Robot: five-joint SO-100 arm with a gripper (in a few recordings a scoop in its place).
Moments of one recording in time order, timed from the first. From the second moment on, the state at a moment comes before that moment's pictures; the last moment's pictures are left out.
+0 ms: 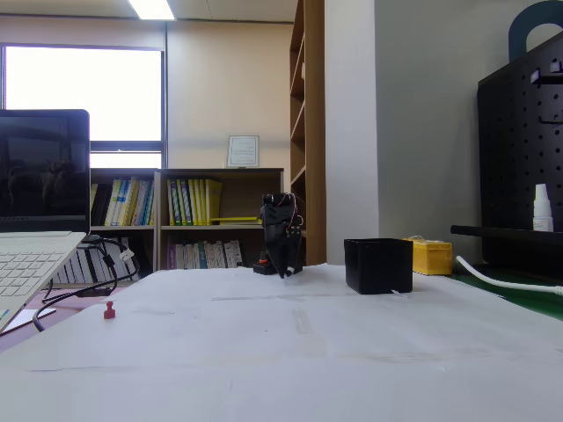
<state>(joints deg) 0.2 10.3 1.3 45.9 -85.3</state>
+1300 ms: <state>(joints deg) 1.1 126.9 23.4 -82.1 -91.7</state>
